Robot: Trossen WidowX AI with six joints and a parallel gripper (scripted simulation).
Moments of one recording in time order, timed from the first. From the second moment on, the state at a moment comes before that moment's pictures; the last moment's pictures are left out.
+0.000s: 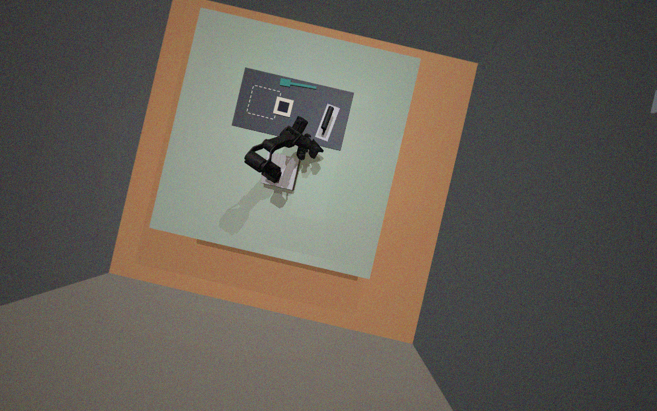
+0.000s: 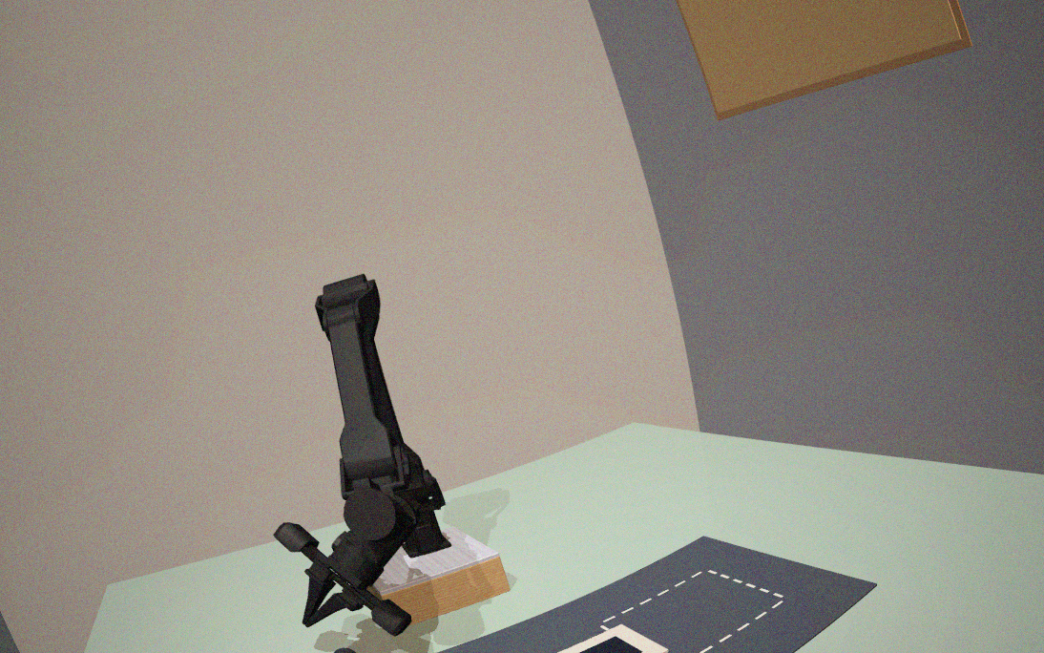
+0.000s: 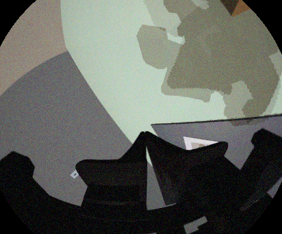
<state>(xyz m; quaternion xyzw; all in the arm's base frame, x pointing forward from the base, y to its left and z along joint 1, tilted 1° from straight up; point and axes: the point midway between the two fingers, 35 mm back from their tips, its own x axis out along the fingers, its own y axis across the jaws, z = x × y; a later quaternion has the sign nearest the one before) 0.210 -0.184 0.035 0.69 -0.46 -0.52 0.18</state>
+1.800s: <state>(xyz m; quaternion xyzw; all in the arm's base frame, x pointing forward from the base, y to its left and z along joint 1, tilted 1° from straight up) 0.219 -0.184 0.035 0.68 -0.42 -0.56 0.21</state>
